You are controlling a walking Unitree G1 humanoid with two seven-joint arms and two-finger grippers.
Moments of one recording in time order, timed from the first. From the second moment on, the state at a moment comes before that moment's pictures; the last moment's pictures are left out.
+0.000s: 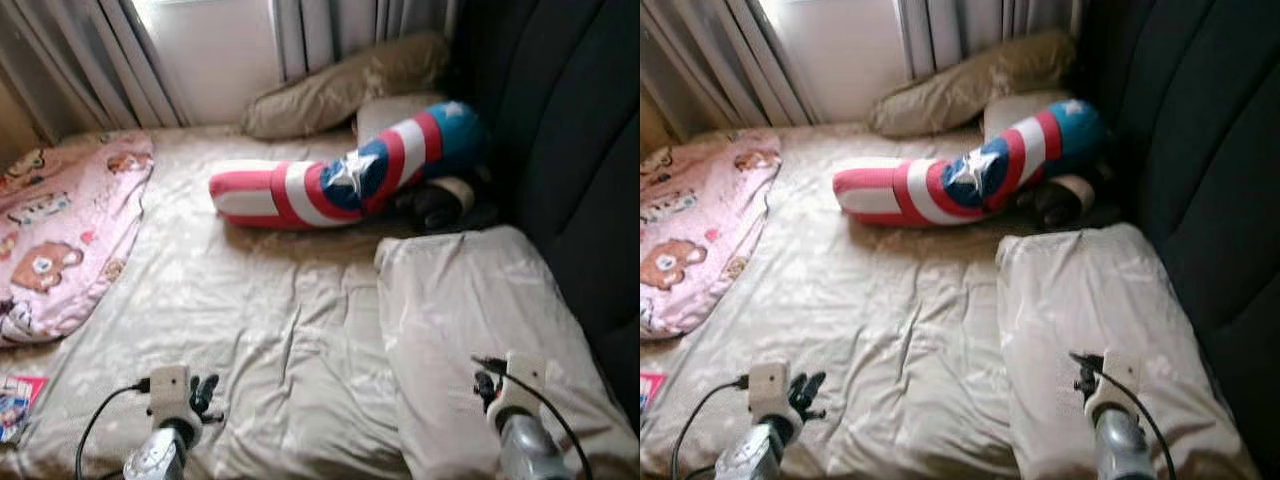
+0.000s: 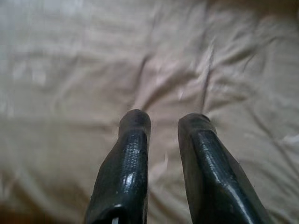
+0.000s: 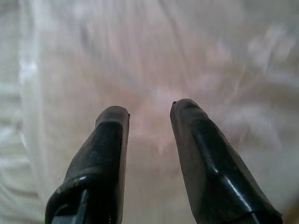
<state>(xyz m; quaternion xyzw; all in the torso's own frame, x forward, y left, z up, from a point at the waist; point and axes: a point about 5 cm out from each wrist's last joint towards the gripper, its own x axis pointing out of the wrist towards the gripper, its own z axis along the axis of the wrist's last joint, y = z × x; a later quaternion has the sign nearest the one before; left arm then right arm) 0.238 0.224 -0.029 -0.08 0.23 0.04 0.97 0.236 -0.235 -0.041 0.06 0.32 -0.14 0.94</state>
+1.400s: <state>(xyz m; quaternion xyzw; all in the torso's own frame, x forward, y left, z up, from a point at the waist) 0.169 0.225 -0.081 -0.04 0.43 0.06 0.90 0.154 -0.235 -0.087 0.10 0.44 -0.20 0.87</state>
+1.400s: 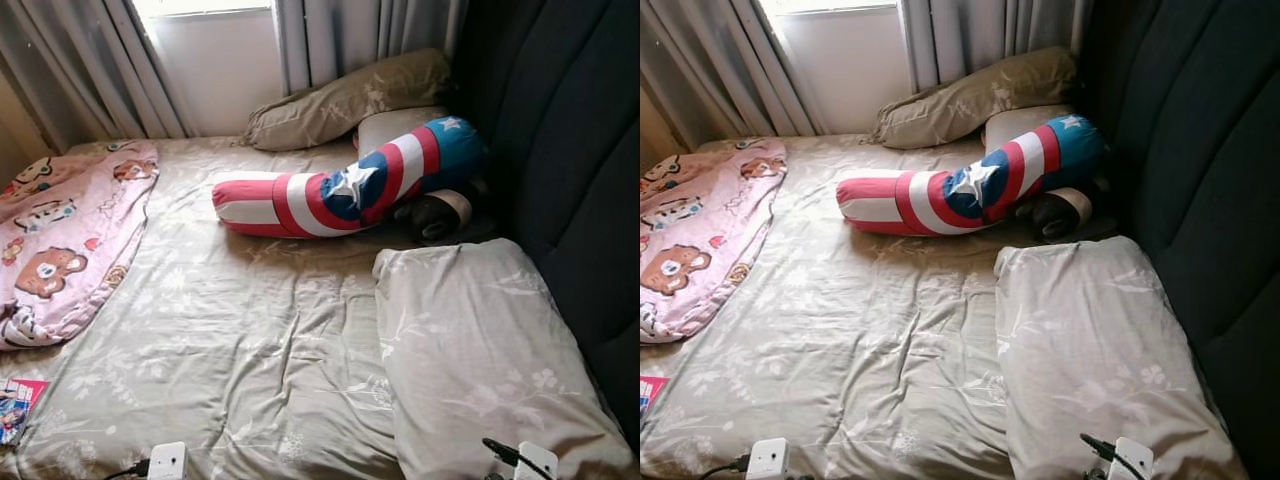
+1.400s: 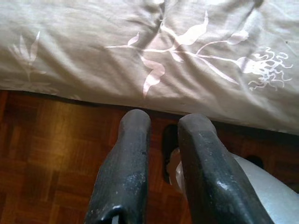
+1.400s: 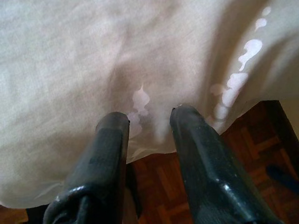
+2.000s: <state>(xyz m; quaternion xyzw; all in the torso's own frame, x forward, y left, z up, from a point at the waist) 0.180 0.213 -0.080 -0.04 0.43 0.05 0.90 0.152 -0.231 -0.090 0.09 0.46 -0.18 0.87</state>
